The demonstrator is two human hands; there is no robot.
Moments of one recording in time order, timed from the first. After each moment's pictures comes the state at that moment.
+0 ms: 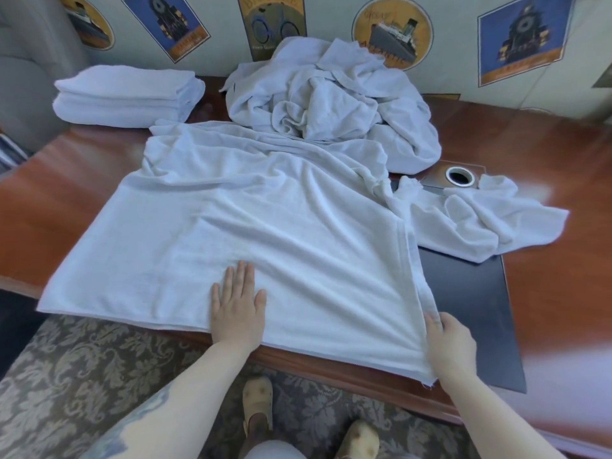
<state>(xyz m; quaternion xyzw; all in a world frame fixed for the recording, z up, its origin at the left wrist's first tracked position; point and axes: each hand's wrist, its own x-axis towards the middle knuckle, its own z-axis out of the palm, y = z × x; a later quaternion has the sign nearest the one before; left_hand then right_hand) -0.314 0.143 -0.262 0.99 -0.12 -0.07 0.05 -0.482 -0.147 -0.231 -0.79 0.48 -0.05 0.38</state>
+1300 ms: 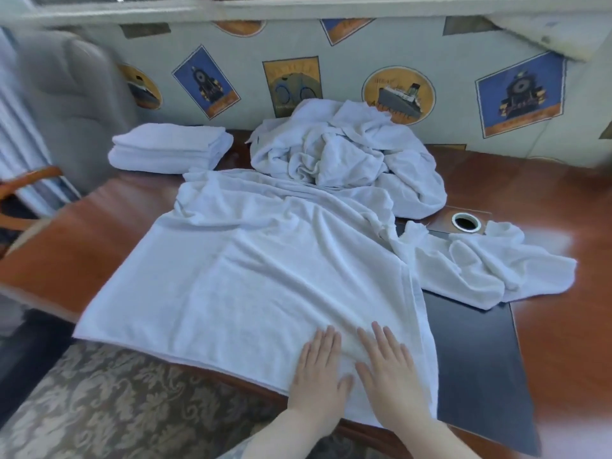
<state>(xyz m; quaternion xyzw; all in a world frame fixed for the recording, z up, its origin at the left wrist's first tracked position) -0.402 0.050 -0.238 0.95 -0.29 -0.09 0.06 -0.457 -0.091 -0.210 -0.97 0.14 0.12 0.18</state>
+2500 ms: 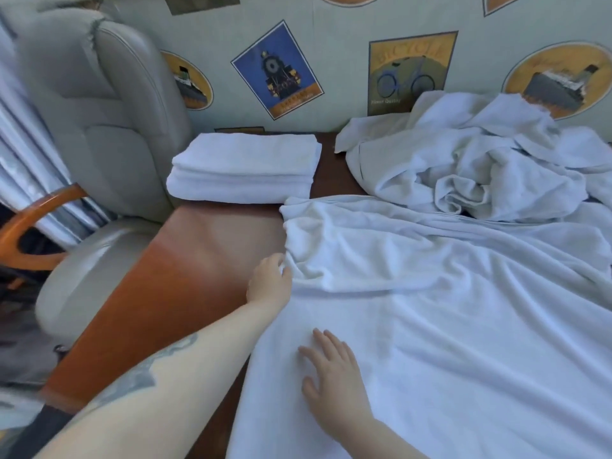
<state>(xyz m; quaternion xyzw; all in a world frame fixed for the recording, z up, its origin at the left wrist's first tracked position) 0.074 0.317 -0.186 0.95 -0.06 -0.10 0.29 -0.112 0.244 -0.215 -0.94 0.07 0.09 0.31</state>
